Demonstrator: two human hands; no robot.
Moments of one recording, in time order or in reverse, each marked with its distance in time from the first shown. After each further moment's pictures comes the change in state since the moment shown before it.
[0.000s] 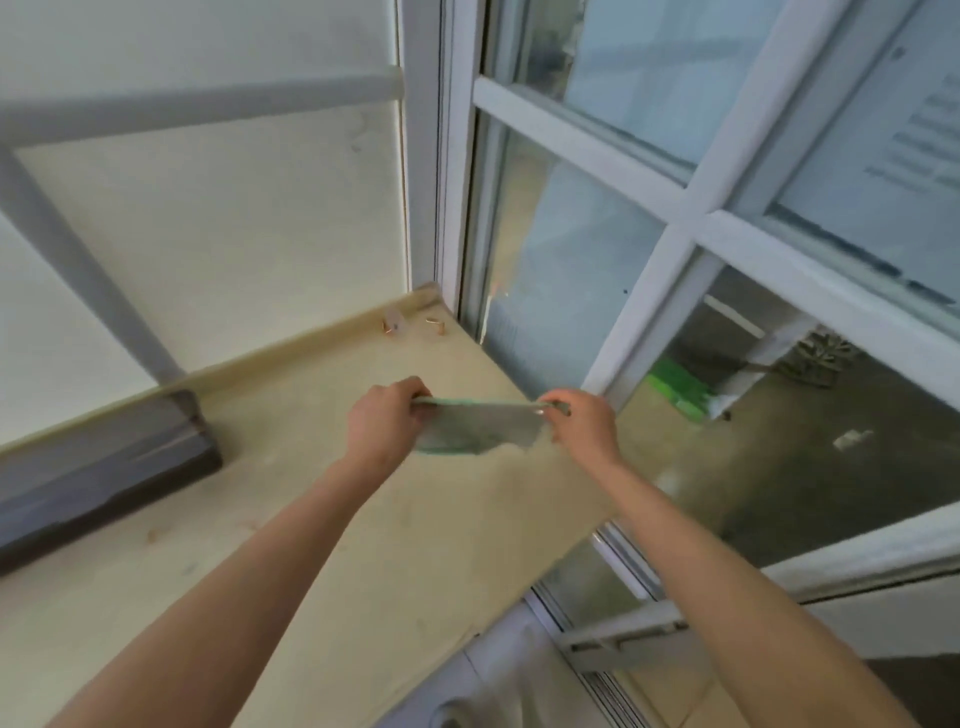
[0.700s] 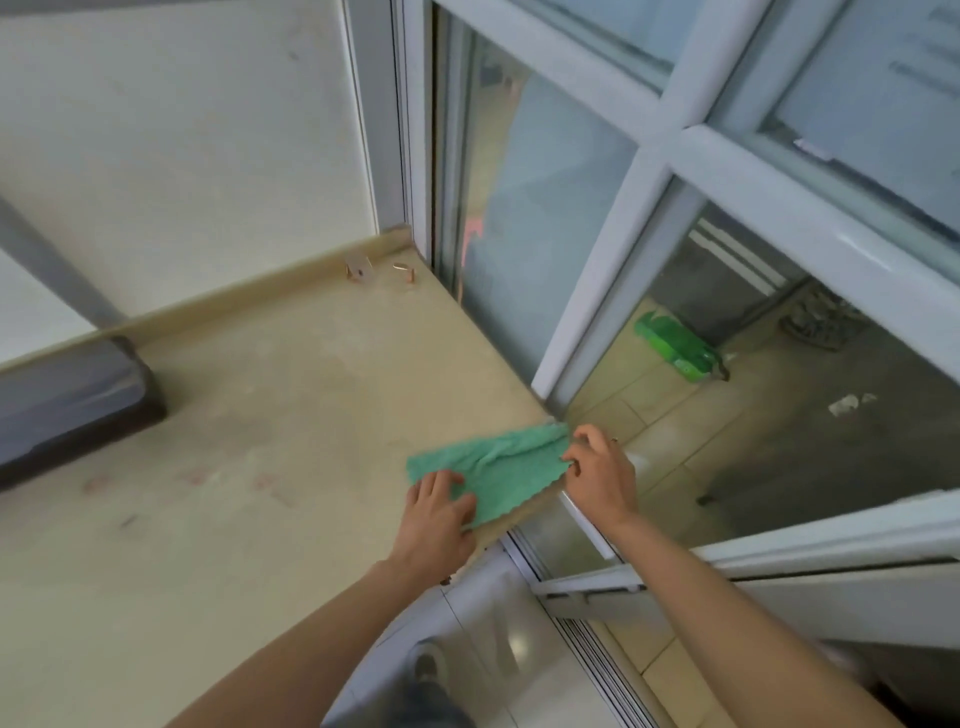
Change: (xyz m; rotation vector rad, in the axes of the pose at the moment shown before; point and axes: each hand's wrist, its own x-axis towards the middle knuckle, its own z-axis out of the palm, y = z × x) left_hand -0.109 0.023 0.164 0.098 -0.345 0.244; right_hand -0.068 0.134 0.004 -0.356 -0.069 -0.118
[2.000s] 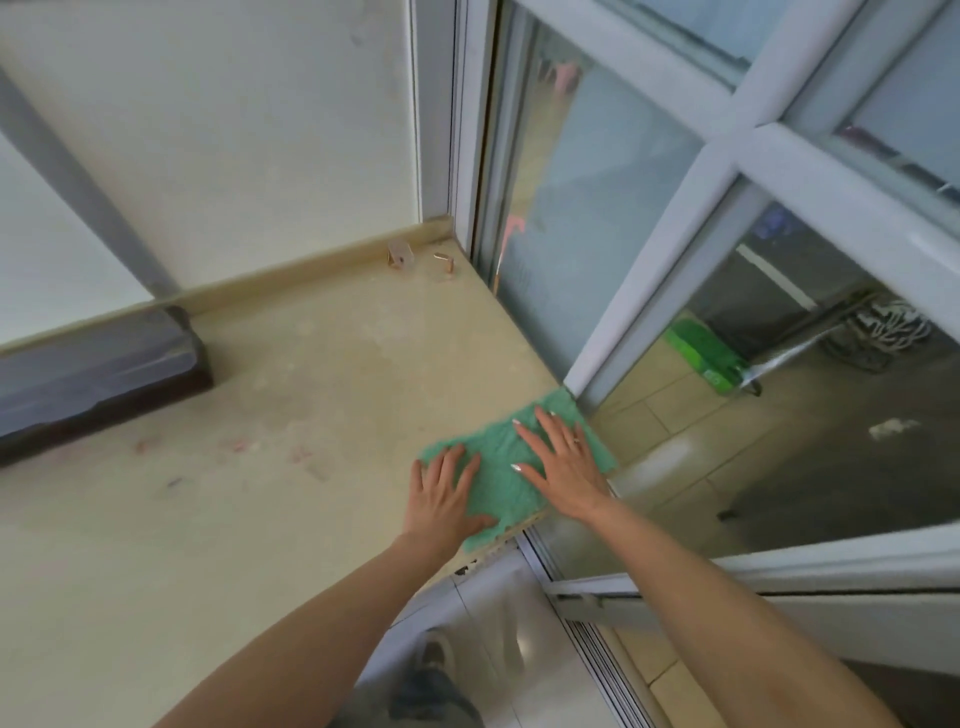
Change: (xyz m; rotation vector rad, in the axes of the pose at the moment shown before) left_hand -0.001 -0.017 0.000 0.295 -0.115 -0.185; right_hand 0.018 -0.039 0.043 -0.177 -0.374 -0.290
